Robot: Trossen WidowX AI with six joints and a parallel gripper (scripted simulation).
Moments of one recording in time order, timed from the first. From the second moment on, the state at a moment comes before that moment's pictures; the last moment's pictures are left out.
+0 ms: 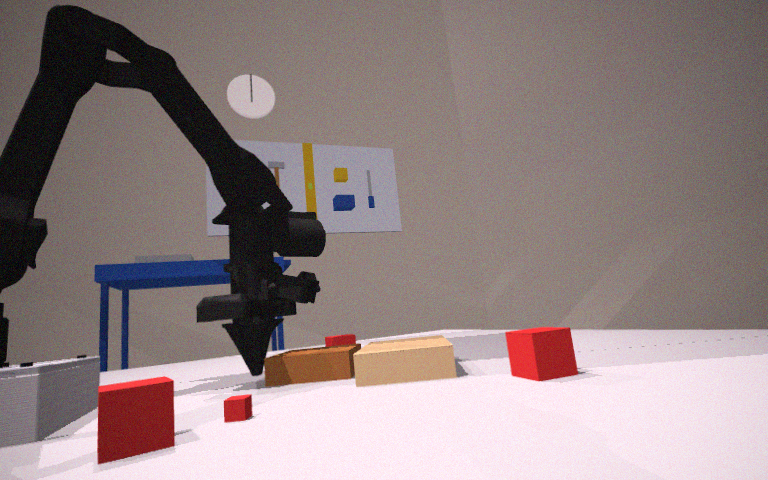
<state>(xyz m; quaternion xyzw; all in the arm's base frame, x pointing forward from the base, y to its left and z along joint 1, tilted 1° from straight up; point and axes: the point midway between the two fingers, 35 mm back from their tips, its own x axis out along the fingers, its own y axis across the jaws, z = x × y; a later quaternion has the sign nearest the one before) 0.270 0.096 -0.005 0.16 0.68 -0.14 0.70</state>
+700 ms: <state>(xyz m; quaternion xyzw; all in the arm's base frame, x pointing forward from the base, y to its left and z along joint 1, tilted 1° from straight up) 0.244 0.103 0.025 0.16 0.69 -0.14 0.69</state>
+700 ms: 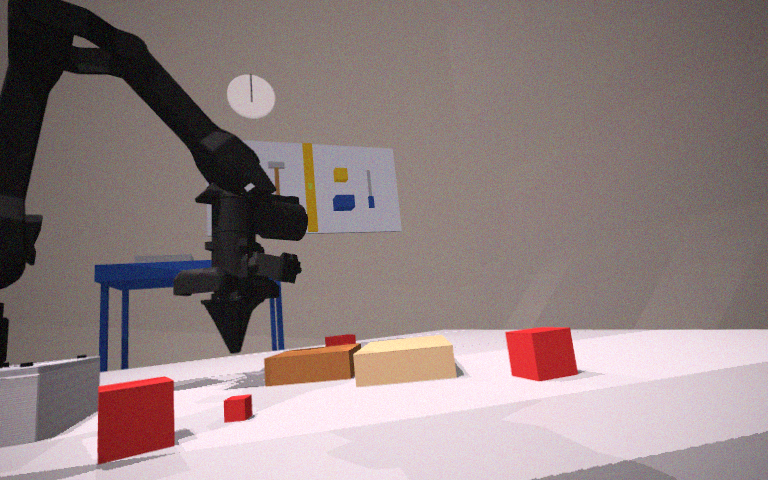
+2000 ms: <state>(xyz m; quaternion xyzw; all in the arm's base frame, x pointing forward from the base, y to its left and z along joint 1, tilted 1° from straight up) 0.284 0.085 -0.006 0.16 0.68 -0.14 0.70</state>
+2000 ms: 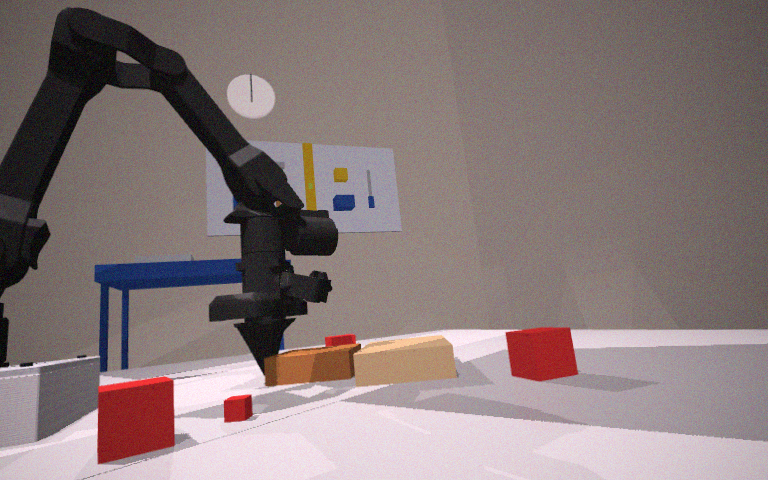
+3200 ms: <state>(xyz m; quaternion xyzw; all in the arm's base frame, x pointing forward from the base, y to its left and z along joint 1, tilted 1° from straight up) 0.289 0.087 -0.004 0.16 0.68 -0.14 0.70</state>
